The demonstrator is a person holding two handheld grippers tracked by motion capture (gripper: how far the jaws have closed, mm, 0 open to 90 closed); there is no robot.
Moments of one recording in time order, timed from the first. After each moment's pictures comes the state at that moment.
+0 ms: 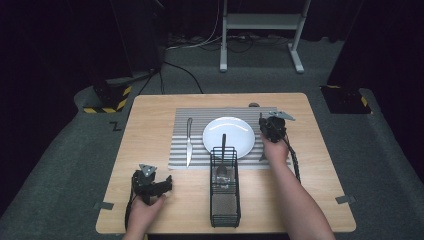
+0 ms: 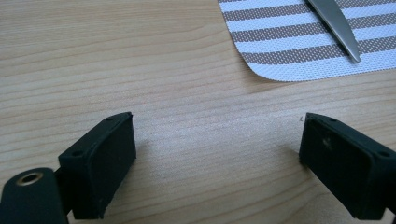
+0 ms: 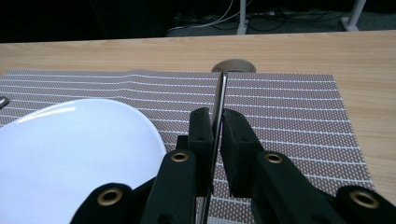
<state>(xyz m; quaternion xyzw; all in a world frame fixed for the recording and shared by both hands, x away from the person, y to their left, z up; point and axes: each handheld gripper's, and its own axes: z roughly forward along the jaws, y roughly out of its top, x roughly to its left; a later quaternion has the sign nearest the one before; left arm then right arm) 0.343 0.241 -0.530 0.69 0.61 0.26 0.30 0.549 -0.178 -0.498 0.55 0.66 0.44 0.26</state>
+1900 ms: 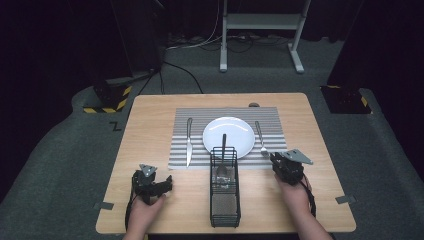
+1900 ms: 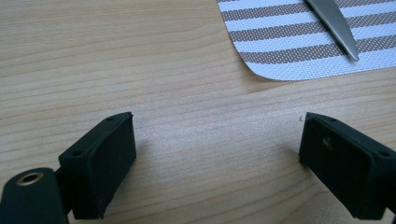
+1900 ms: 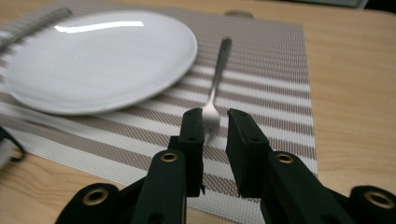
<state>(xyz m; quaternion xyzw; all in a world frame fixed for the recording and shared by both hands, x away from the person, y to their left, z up) 0.342 0.241 -0.529 0.69 0.60 0.26 0.30 0.399 -0.208 -0.500 0.50 0.71 0.41 0.29</state>
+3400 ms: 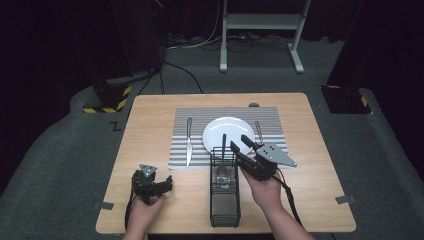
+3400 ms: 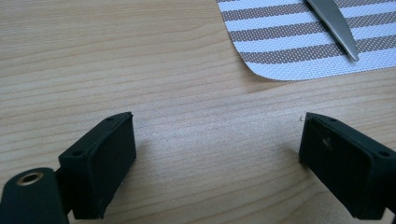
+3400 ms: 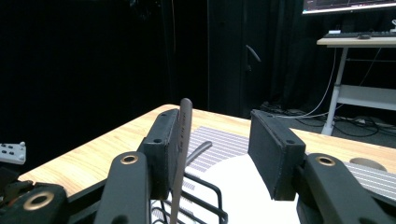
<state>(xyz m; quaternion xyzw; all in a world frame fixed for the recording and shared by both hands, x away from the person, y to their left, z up) 0.342 0.241 -0.529 0.69 0.60 0.26 0.30 0.365 -0.112 -0.414 0.35 0.65 0.61 0.27</state>
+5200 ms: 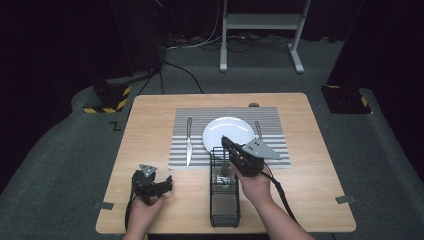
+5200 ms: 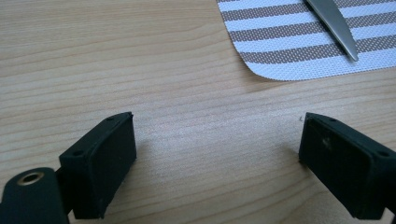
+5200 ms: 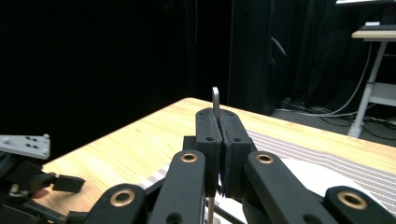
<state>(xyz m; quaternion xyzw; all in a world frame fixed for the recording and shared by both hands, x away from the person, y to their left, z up) 0.342 0.241 -0.529 0.69 0.60 0.26 0.30 0.375 -0.084 -0.415 0.32 0.68 0.61 0.24</state>
